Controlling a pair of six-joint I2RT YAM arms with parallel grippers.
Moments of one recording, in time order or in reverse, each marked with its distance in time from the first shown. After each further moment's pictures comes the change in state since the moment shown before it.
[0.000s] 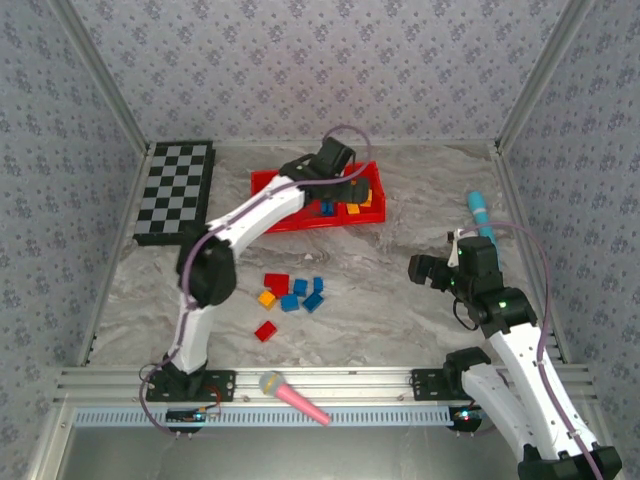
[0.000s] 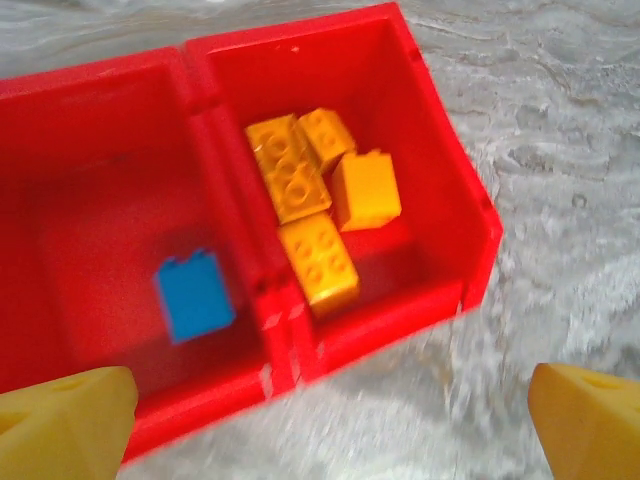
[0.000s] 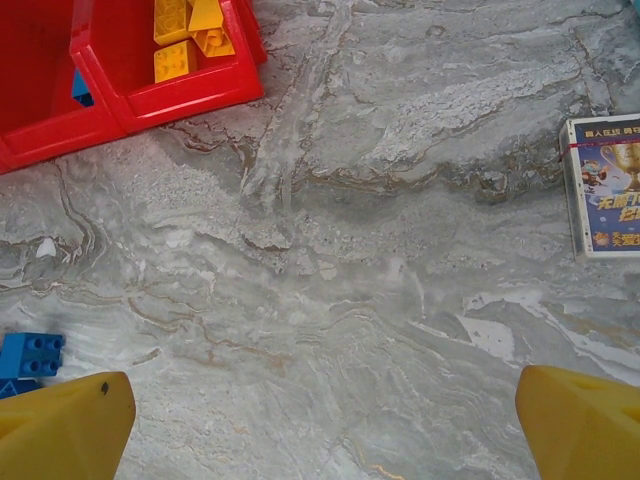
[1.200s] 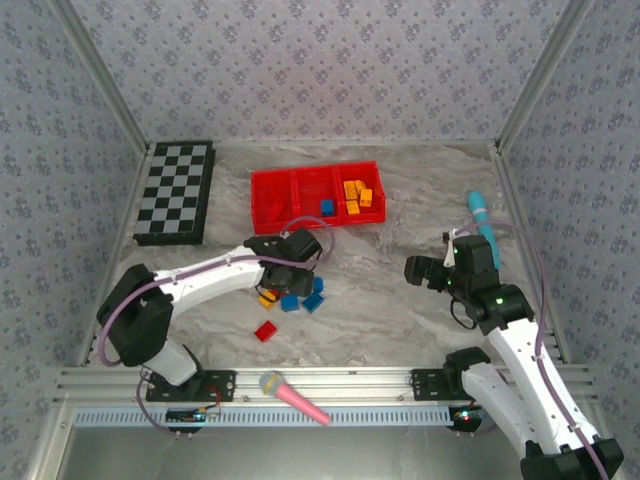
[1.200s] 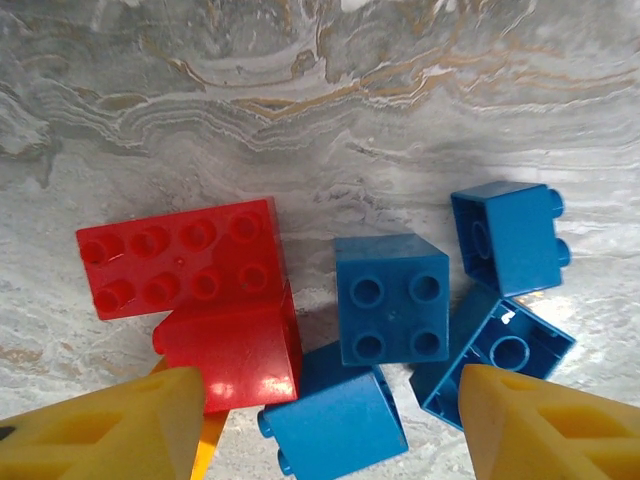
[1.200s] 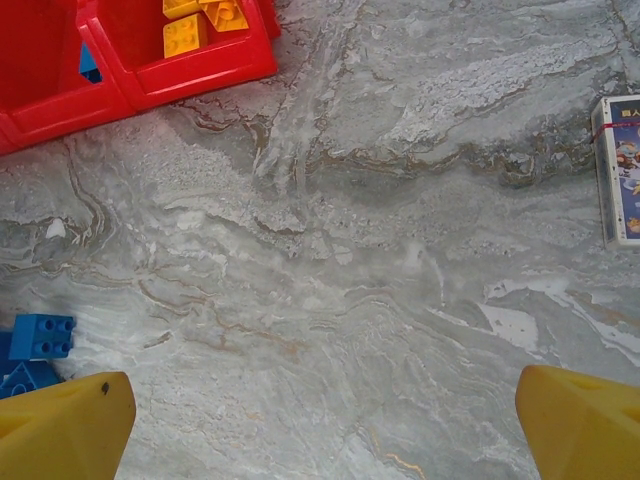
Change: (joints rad) left arm -0.152 -0.457 -0.826 -0.085 -0.039 -0.156; right arm 0.024 0.029 0.000 -0.003 -0.019 0.014
